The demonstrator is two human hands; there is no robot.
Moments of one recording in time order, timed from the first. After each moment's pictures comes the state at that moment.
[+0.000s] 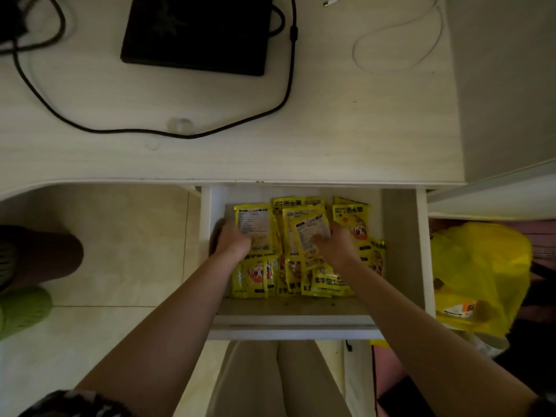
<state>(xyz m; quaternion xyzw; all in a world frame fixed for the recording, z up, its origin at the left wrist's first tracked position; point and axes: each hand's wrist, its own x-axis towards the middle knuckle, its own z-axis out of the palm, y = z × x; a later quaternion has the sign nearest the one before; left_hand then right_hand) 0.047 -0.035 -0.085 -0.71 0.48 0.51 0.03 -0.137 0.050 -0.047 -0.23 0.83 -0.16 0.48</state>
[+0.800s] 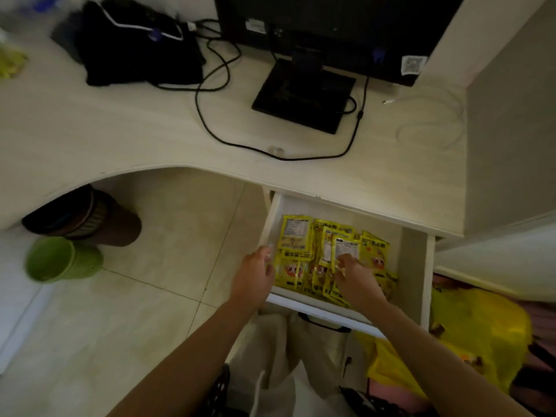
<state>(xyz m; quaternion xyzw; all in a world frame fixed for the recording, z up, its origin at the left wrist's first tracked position) 0.119 0.083 0.058 -0.68 0.63 0.37 -0.08 -0.094 0.103 0.066 -0.55 0.75 0.02 0.37</state>
